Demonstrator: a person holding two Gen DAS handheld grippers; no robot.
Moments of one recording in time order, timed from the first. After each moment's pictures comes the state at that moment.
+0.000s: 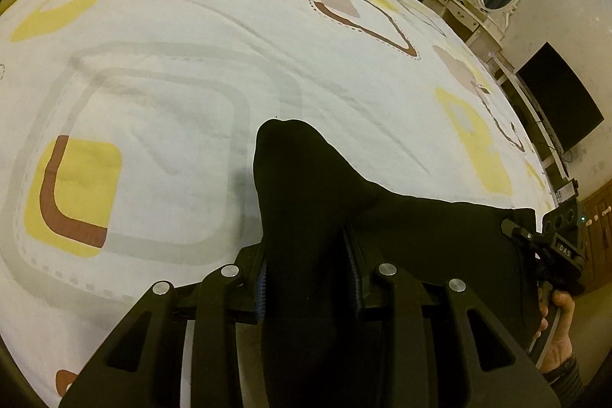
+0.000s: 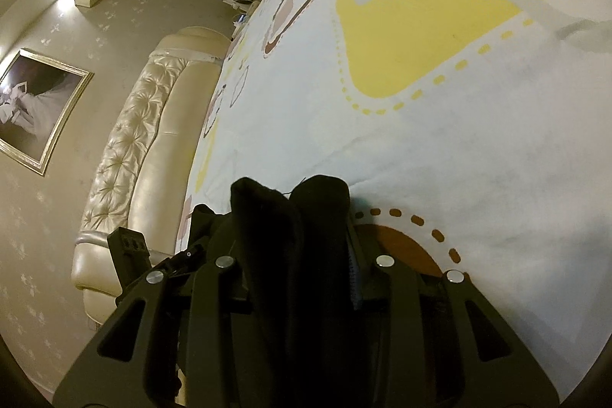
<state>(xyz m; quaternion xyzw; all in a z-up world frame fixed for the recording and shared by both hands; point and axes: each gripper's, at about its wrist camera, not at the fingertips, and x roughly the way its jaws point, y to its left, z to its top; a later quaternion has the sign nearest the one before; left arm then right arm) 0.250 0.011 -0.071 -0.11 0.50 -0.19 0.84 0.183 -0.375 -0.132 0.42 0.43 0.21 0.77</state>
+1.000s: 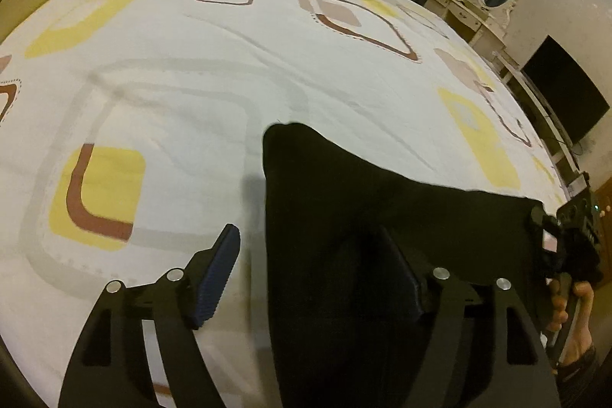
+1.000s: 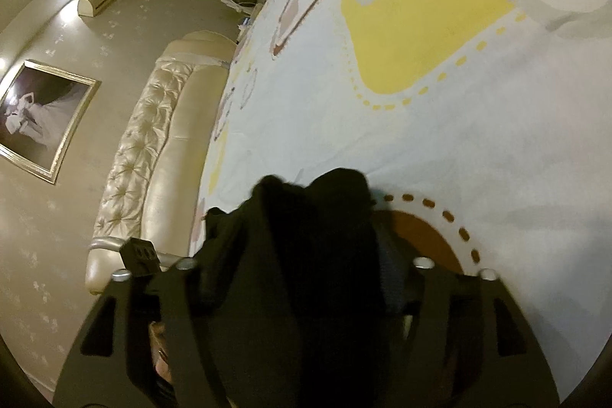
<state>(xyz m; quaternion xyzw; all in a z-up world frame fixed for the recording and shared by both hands) 0.228 0.015 -0.057 -0.08 0.48 -0.18 0.86 0.166 -0.384 -0.116 0.45 0.41 0.21 0.76</state>
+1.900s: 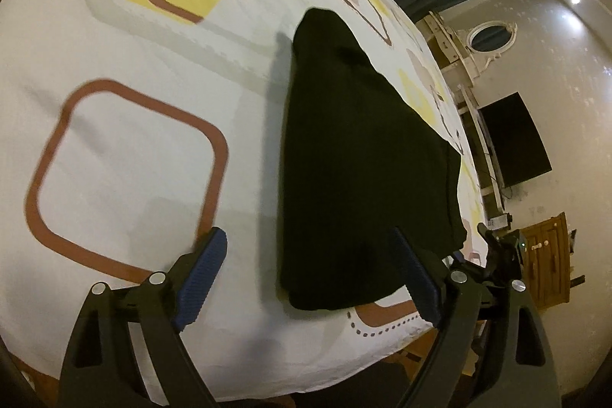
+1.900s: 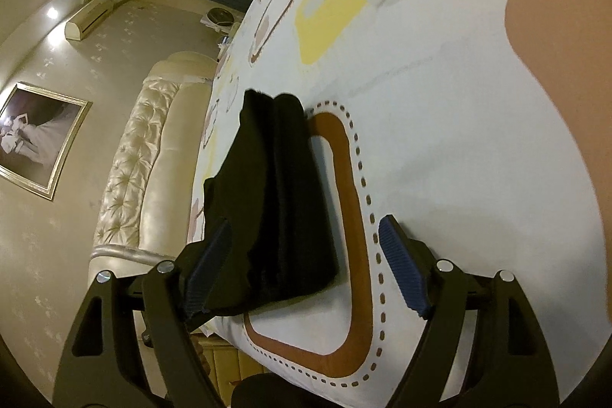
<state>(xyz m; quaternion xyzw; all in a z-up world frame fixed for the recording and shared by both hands) 0.109 0.076 -0.076 -0.27 0.52 -0.23 0.78 0.050 -0.415 -0.114 0.46 0.42 0.16 0.76</state>
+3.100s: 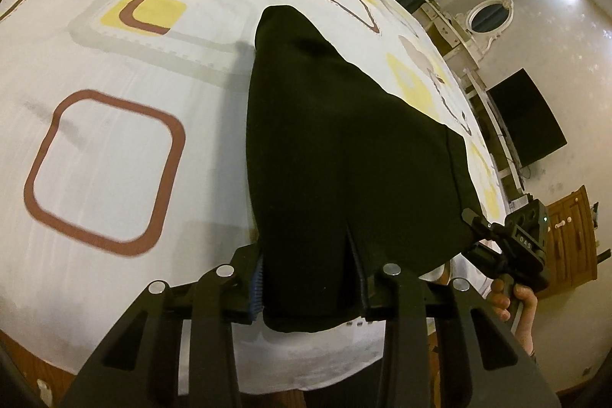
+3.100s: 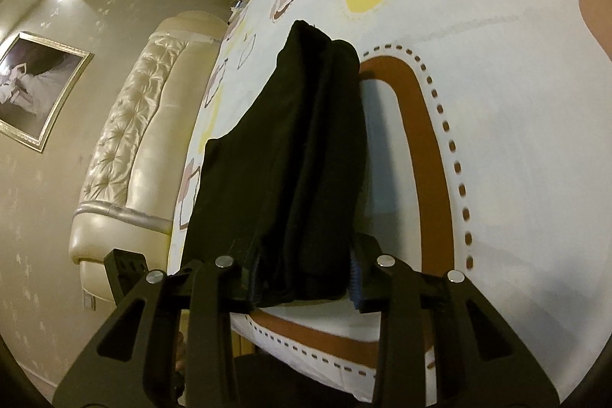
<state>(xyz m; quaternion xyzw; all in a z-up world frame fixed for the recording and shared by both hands) 0.089 0.044 -0.055 -0.21 0.51 -0.21 0.81 0.052 -0.357 -0.102 0.40 0.45 0.20 0.77</state>
